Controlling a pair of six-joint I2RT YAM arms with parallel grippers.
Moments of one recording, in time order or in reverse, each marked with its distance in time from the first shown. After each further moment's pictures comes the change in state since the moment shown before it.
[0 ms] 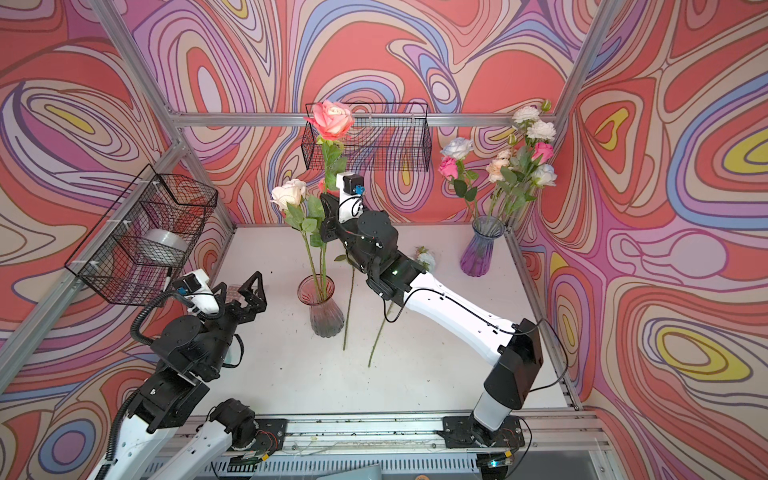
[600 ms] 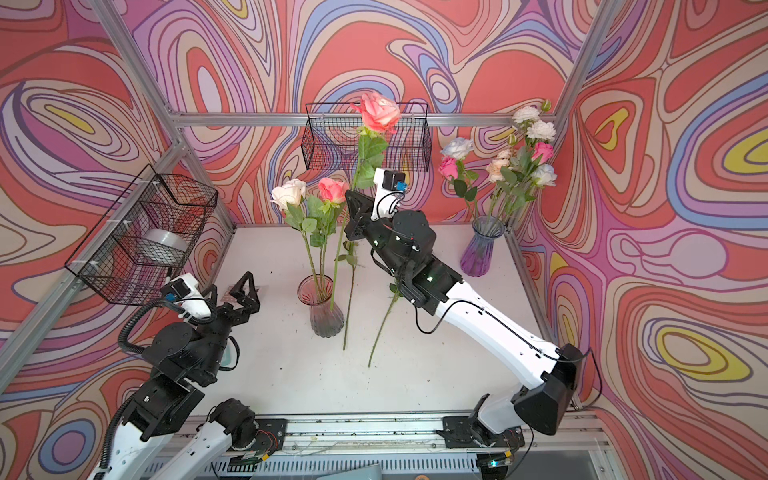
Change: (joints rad) left arm -0.026 -0.041 0.000 0.002 -0.084 0.012; right arm -0.052 -0.161 0.003 -0.101 -0.034 0.159
